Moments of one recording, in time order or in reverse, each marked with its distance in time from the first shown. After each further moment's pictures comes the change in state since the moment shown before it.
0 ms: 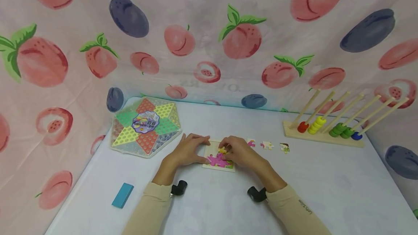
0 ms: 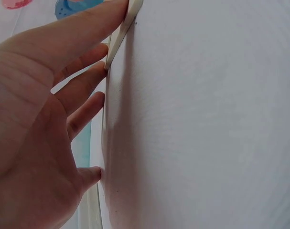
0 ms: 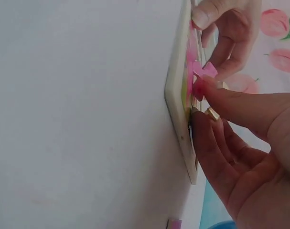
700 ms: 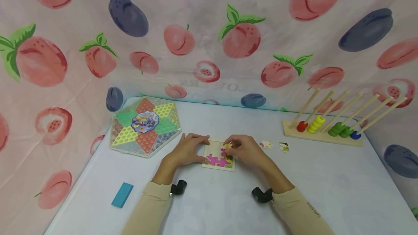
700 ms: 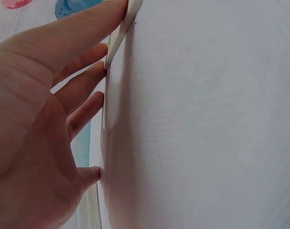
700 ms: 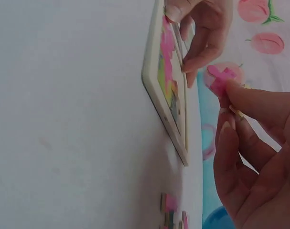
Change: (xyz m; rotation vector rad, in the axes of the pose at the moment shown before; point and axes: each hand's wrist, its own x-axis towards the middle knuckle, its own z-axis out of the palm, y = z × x) left_hand -0.001 0.001 0.000 -0.001 -0.010 -0.012; right_hand -0.014 0.012 -0.016 0.172 0.082 0.008
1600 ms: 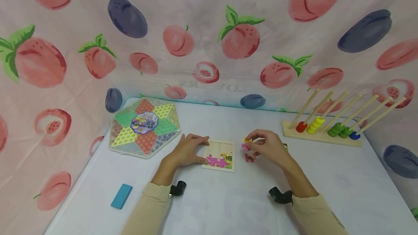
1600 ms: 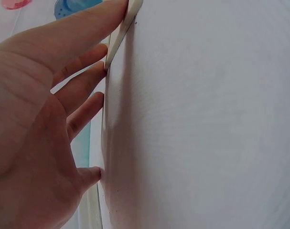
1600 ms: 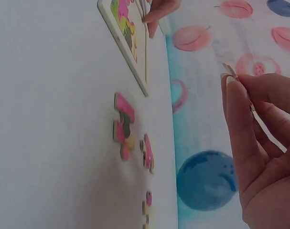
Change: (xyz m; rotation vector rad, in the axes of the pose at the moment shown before) left_hand 0.000 0.002 0.000 -0.001 0.000 -0.006; right_hand -0.028 0.021 -0.052 0.229 0.099 0.085
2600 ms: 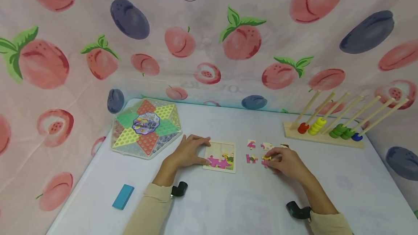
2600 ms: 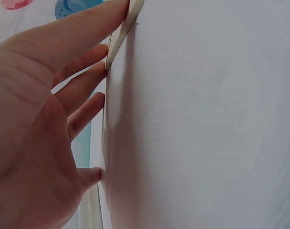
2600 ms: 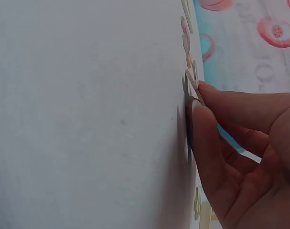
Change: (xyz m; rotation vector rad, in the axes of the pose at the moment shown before) left_hand -0.002 0.000 -0.001 -0.014 0.004 0.003; right_hand -0.035 0.051 -0.022 -0.286 0.012 0.100
